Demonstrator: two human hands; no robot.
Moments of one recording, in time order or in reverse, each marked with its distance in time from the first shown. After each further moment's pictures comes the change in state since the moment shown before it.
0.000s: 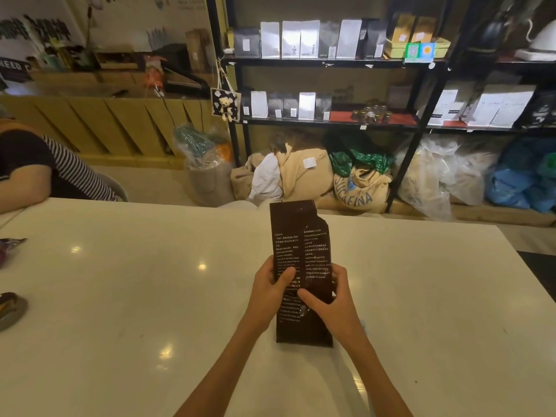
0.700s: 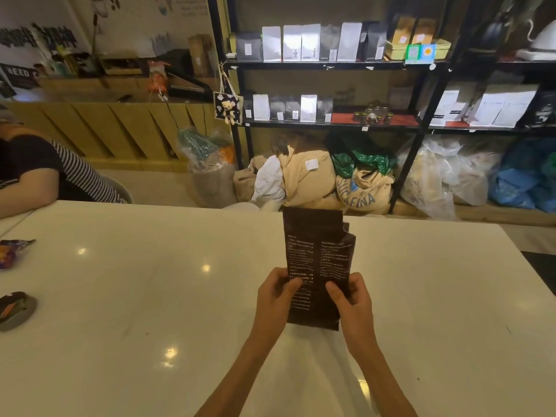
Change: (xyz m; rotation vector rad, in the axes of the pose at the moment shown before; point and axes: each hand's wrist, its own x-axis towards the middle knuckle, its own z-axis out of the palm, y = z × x) left_hand -0.027 -0.004 0.011 0.096 0.085 0.088; right_hand -0.017 -0.001 -0.011 0.245 0.166 -0.005
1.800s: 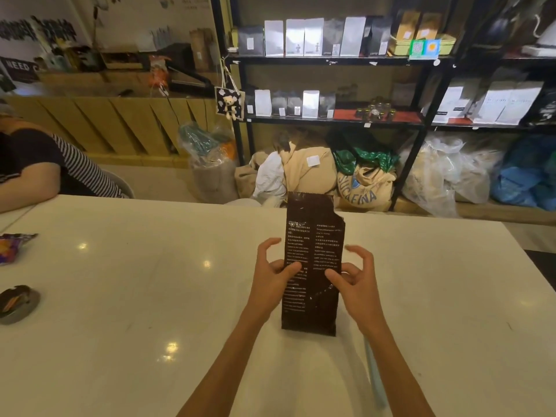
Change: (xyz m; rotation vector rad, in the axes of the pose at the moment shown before) left_hand 0.030 0.005 -0.013 -0.137 -0.091 -0.135; right_hand 0.024 -0.017 -0.004 -0.103 -0.109 -0.038
